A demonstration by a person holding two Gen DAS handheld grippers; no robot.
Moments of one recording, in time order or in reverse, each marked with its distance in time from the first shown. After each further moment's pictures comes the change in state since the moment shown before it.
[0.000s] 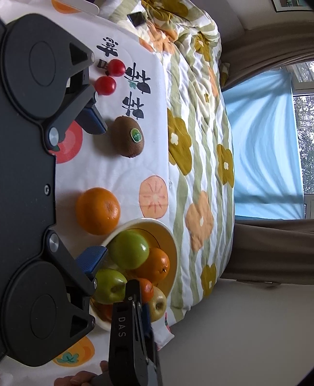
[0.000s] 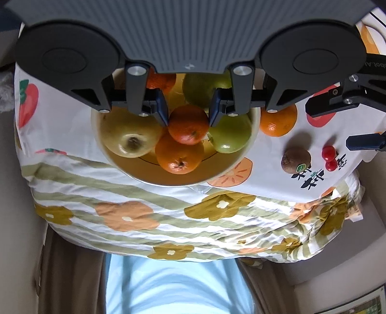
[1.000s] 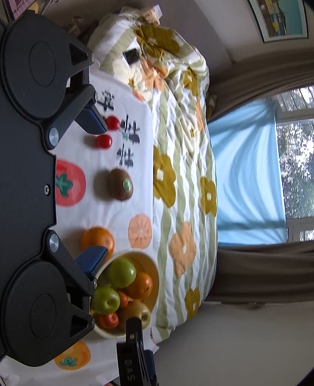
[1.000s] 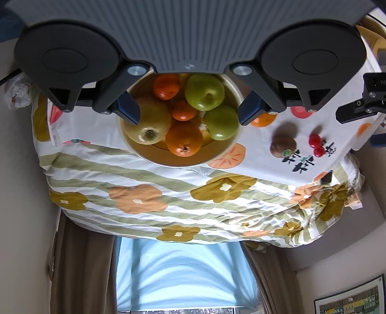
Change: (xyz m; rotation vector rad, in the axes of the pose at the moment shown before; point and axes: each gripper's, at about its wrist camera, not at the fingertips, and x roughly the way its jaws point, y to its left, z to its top) left arm -0.075 0.028 -0.002 -0.032 -0.072 0.148; right arm -0.071 0.006 0.009 0.030 -0.049 -0.007
